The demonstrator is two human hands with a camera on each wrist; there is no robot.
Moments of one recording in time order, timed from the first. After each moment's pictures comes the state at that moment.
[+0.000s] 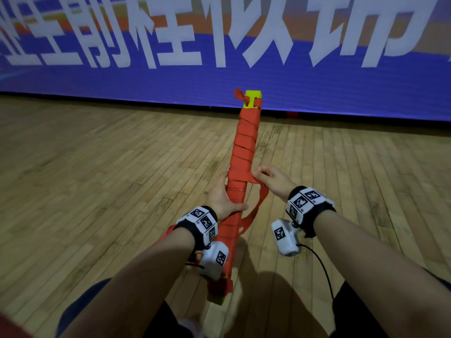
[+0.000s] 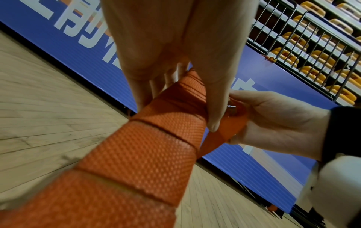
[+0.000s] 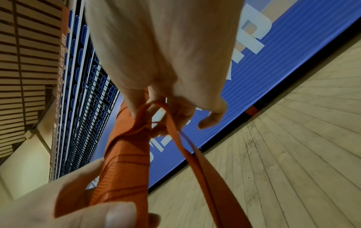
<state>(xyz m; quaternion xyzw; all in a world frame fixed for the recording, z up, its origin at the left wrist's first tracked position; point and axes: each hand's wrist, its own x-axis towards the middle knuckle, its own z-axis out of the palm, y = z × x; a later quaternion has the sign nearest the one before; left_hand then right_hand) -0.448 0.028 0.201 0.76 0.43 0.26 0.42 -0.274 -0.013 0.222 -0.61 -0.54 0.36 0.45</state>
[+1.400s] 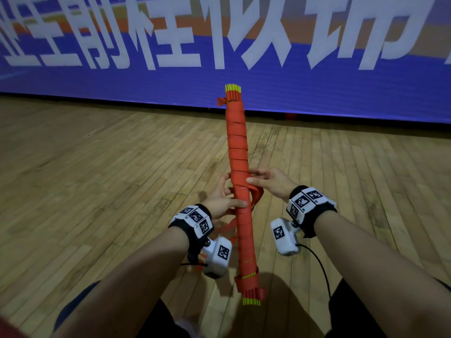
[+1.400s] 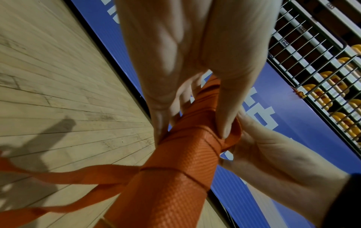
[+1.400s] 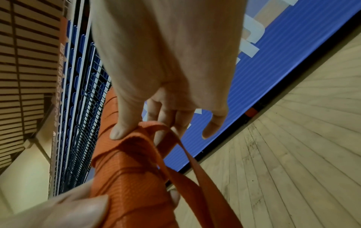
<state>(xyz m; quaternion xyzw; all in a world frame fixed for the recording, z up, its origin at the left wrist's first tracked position) -0.447 0.018 0.215 0.62 0.38 0.22 0.65 -0.274 -0.027 0.236 -0.58 -0.54 0.42 0.44</state>
